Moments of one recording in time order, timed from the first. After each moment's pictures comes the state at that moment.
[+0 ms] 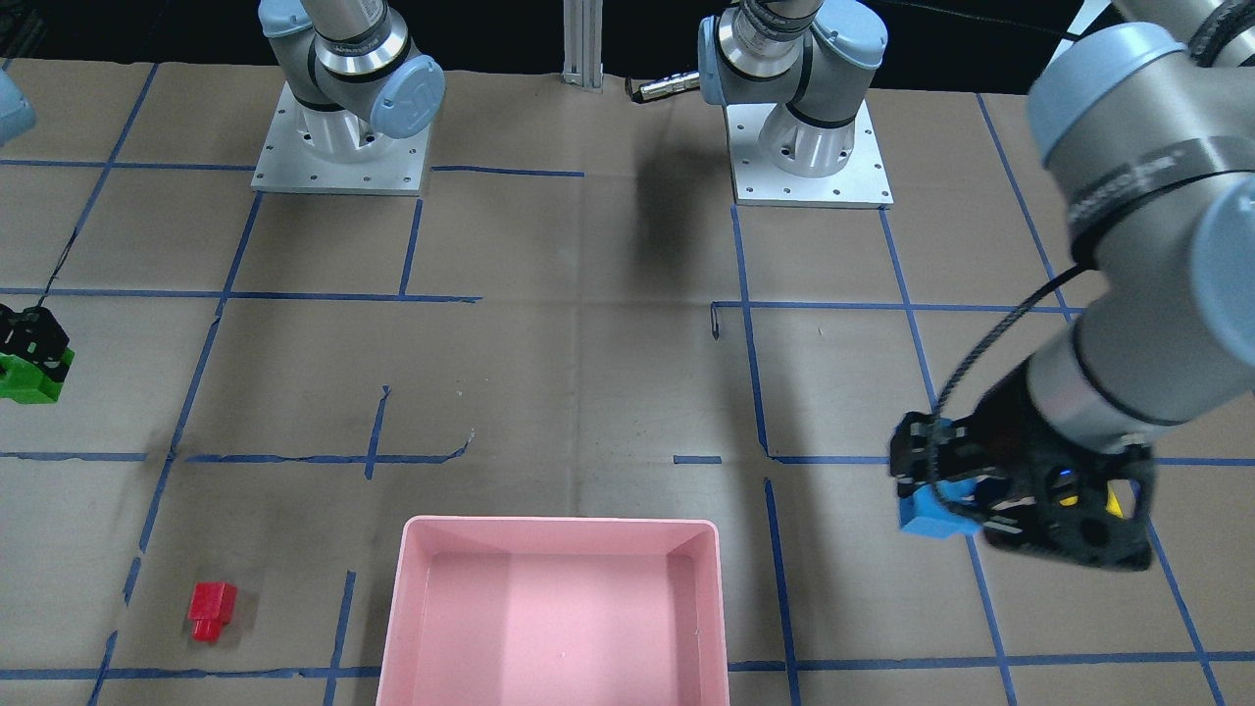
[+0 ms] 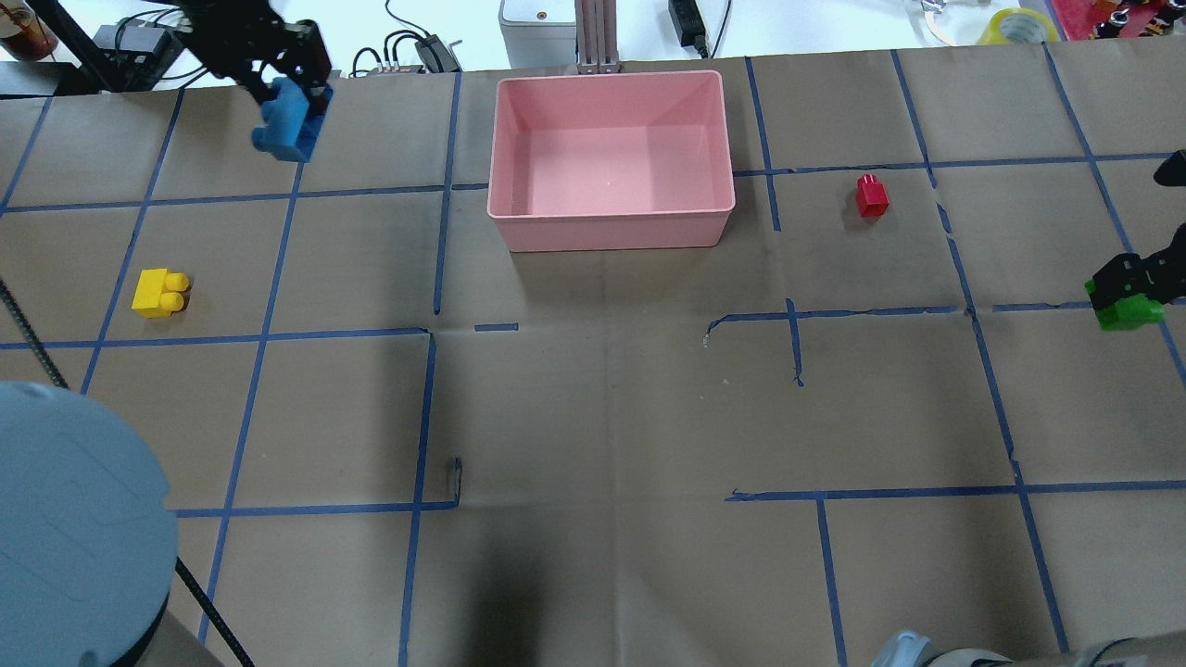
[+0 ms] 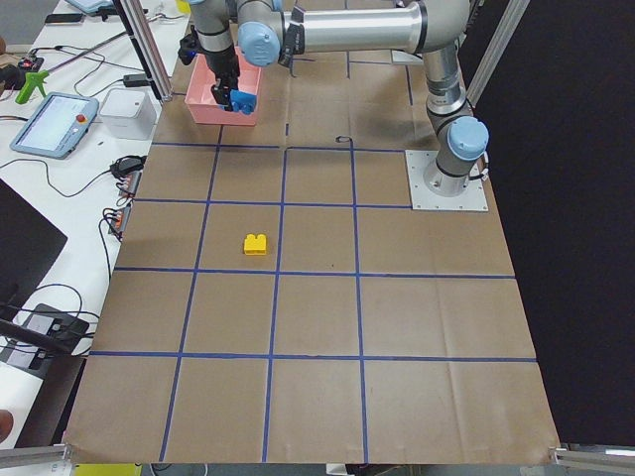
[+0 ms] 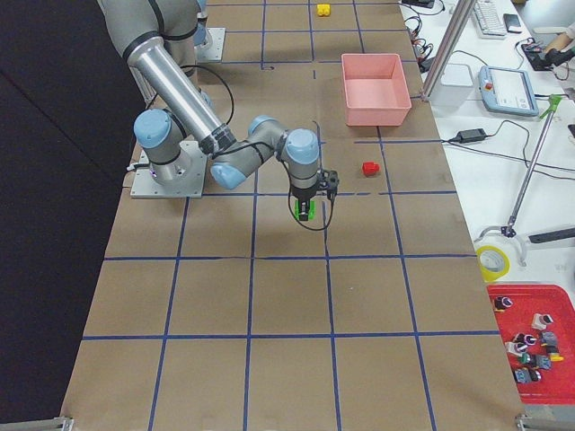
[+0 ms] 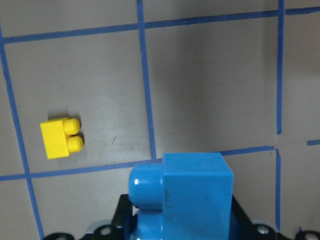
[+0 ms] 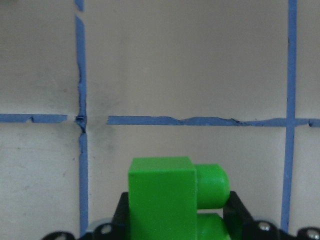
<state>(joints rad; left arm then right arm) -1.53 -2.08 -1.03 -1.62 1.56 0.22 0.95 -1.40 1.90 -2.17 -1.52 -0.71</state>
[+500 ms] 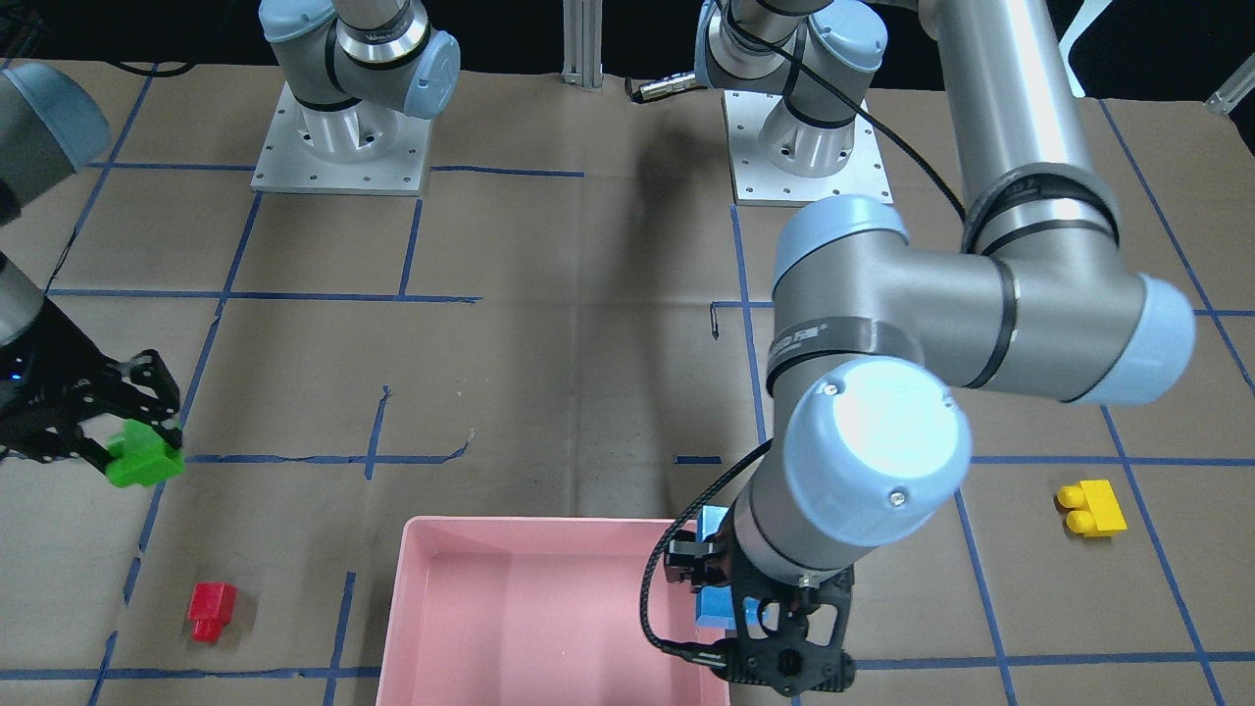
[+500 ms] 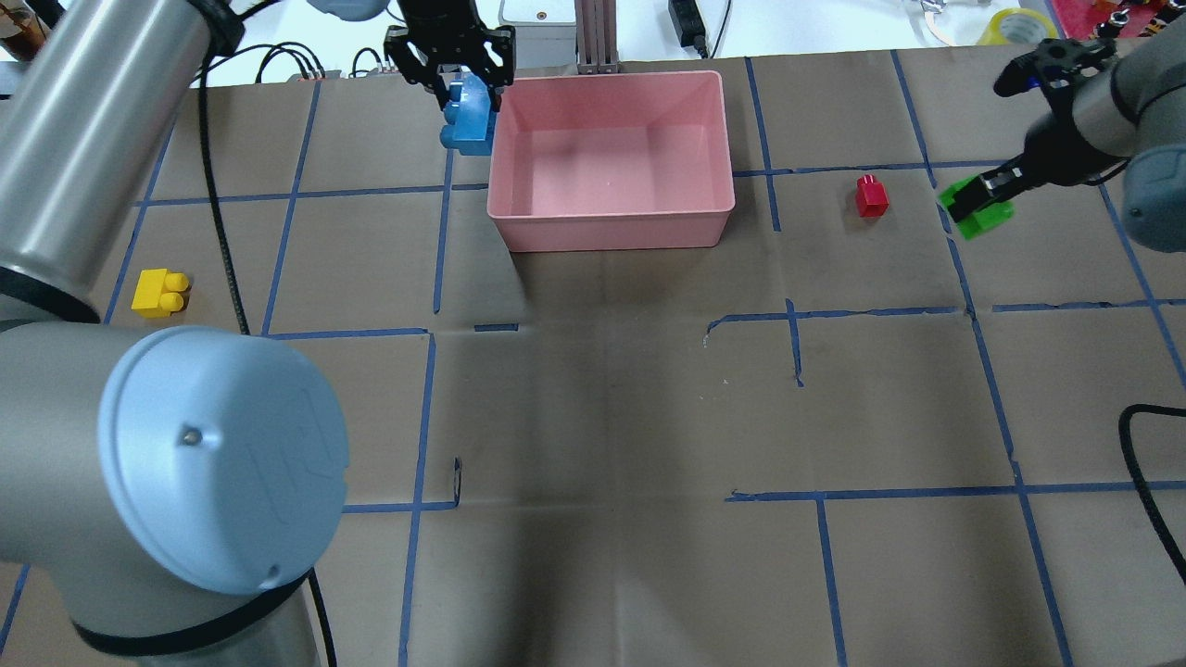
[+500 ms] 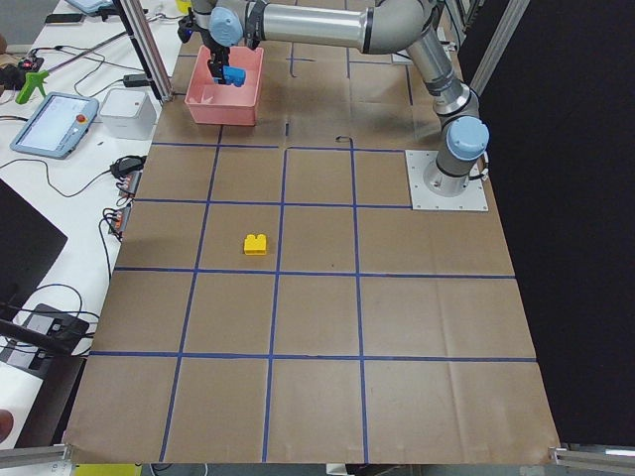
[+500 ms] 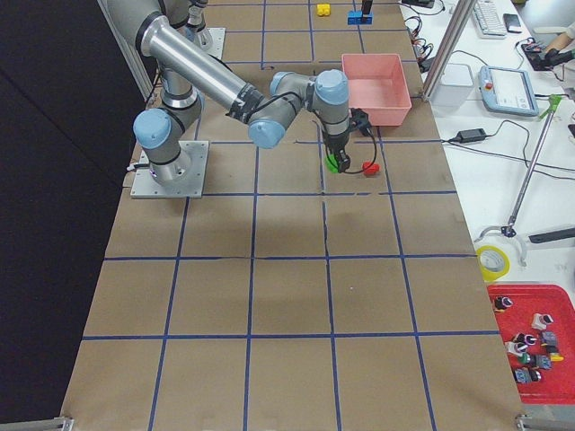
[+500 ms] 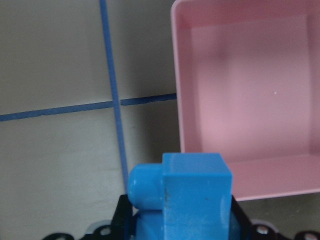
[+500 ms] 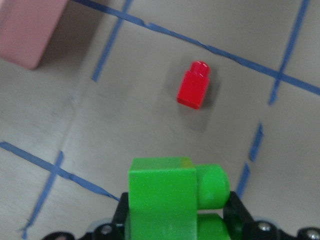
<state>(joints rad) -1.71 -2.30 -0.88 -1.52 1.55 -0.05 1.22 -1.33 1.79 -2.17 -1.27 -0.76</state>
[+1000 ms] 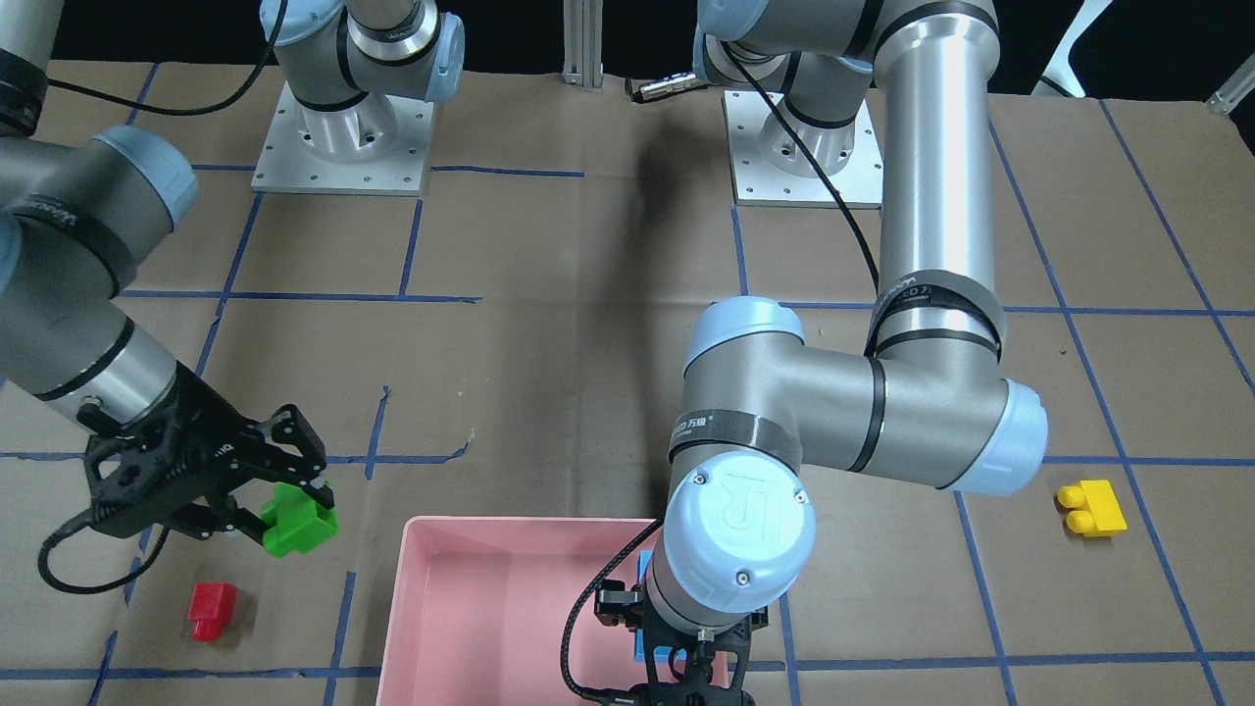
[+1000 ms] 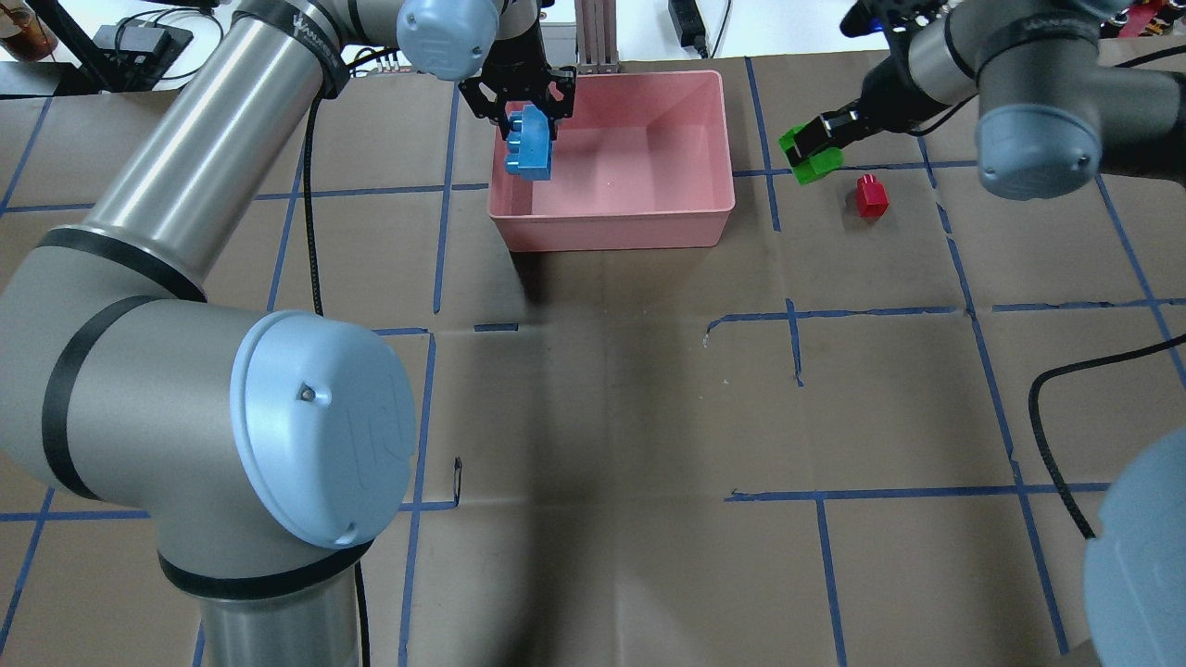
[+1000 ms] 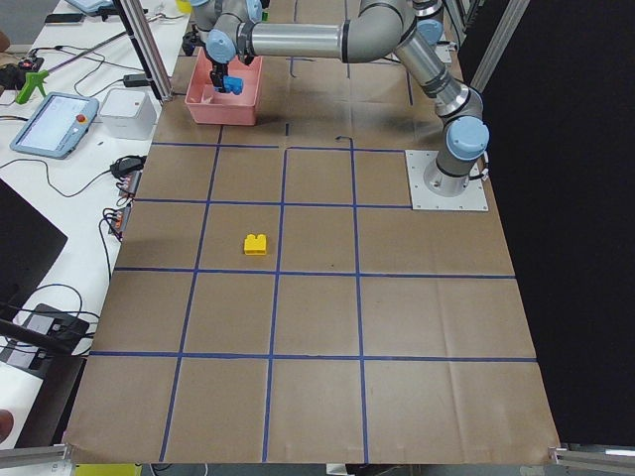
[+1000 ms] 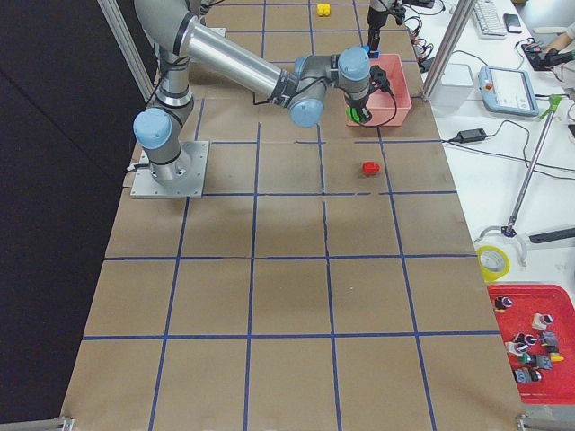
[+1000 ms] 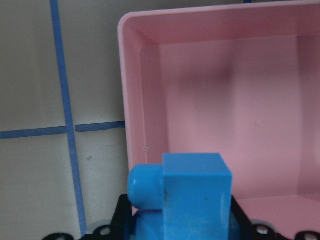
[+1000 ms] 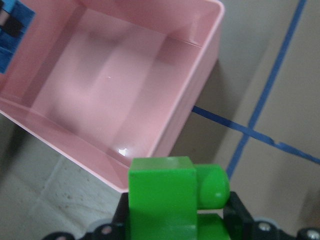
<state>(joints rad) -1.77 -2.41 -0.87 -1.41 1.56 -0.12 1.44 -1.19 1.60 -2.19 -1.13 -0.55</state>
